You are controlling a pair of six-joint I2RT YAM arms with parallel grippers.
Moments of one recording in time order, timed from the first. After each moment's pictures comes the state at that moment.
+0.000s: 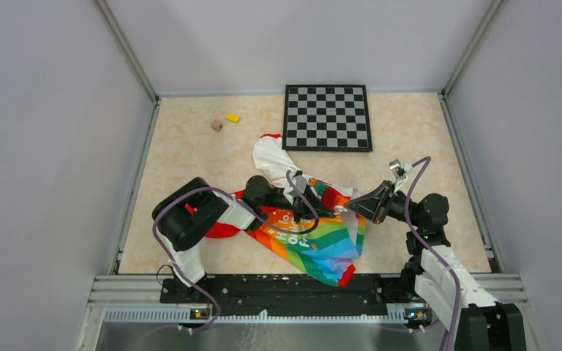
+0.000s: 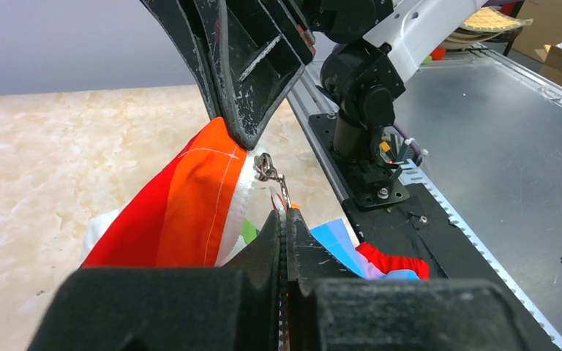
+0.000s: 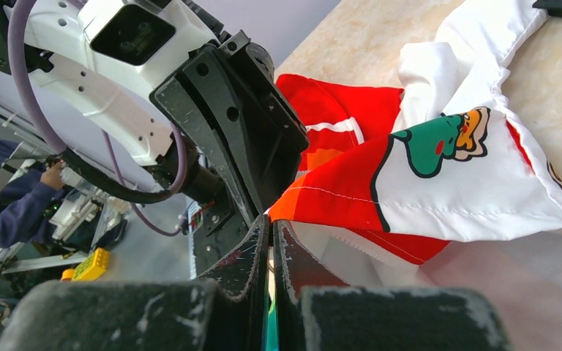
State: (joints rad) left arm -0.79 1.81 0.64 1.47 1.02 -0.31; right arm 0.10 0.75 0.15 0.74 -1.07 0.81
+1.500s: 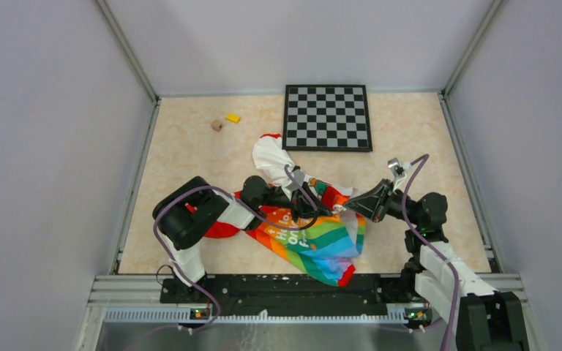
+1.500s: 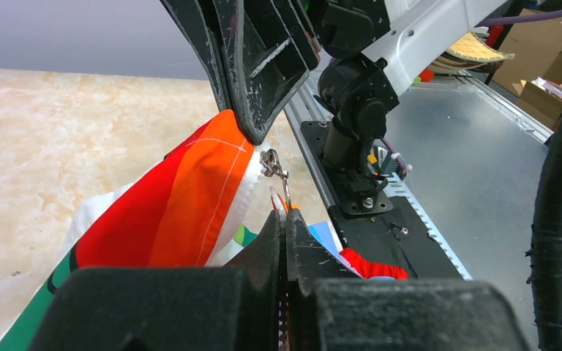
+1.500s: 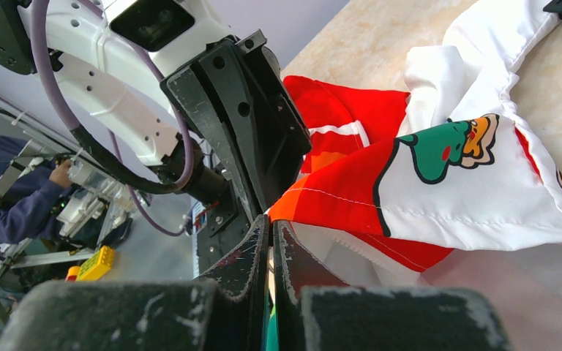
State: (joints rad) left arm -0.77 1.82 0.63 1.52 1.01 -0.45; right arm 0.10 0.83 0.15 0.86 -1.08 0.85
